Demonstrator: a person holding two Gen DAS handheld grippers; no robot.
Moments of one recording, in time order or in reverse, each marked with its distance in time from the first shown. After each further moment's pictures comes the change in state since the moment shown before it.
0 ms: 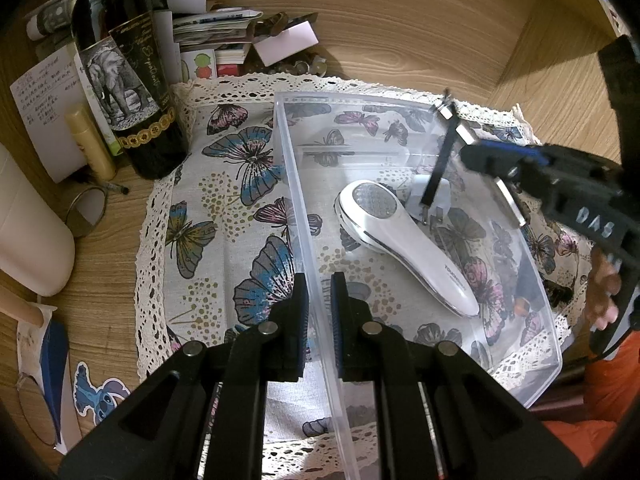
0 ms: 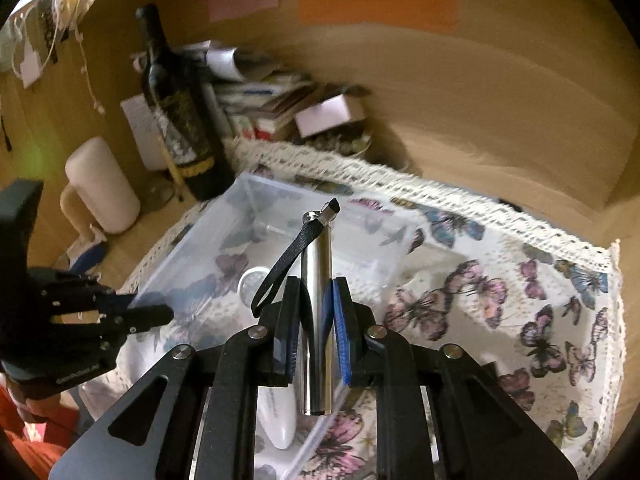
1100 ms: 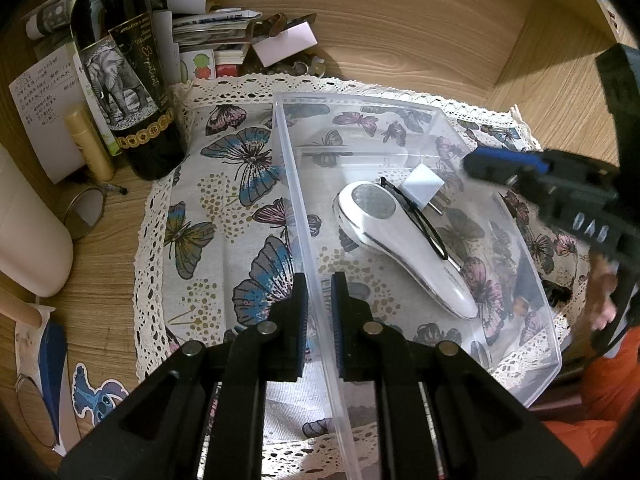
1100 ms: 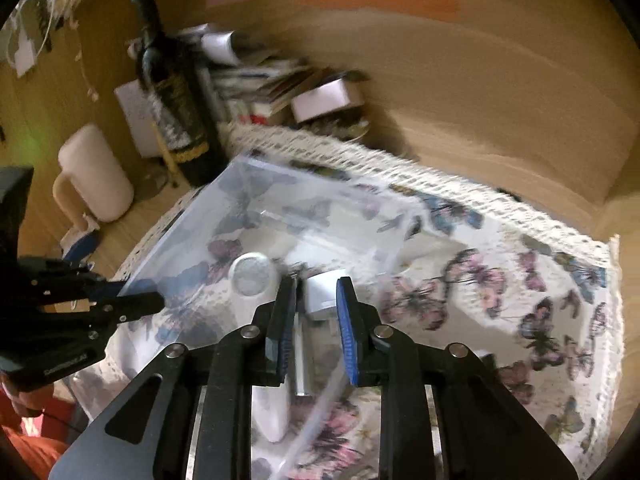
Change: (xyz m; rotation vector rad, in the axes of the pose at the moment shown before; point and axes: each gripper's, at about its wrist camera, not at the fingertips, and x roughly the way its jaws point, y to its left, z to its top) left arm 0.001 0.002 0.000 0.000 -0.005 -0.012; right arm -0.005 -0.008 -0.002 0.009 0.020 -0.041
